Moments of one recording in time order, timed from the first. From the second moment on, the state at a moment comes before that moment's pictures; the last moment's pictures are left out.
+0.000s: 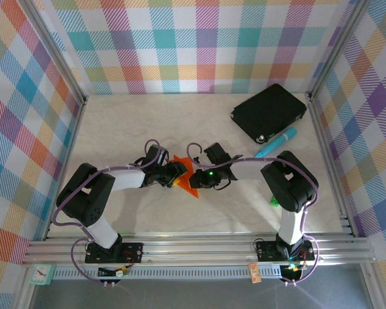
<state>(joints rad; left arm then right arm) -0.49 1.66 0.72 0.05 0.39 -1.13 0.70 1.86 0.98 -0.14 -0.61 0.48</state>
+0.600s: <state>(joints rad) -0.49 1.66 0.72 0.05 0.39 -1.13 0.71 1.80 1.00 -0.21 -0.48 0.49</state>
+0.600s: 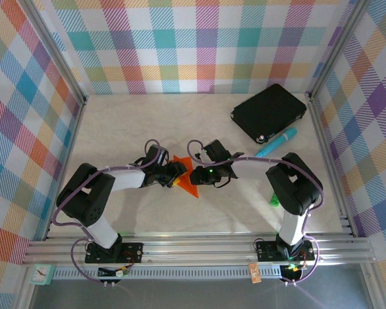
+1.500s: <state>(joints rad) -0.49 1.66 0.72 0.05 0.39 -1.13 0.77 1.88 1.08 -0.30 -0.40 0.48</state>
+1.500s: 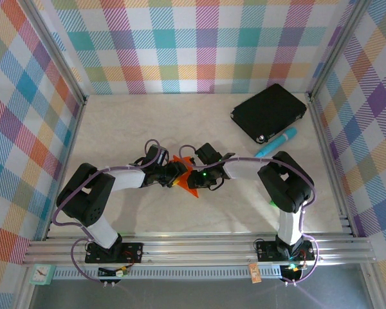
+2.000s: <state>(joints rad) -0.50 1.66 0.72 0.04 0.37 -1.12 0.77 1.88 1.08 -0.30 -0.40 0.48</state>
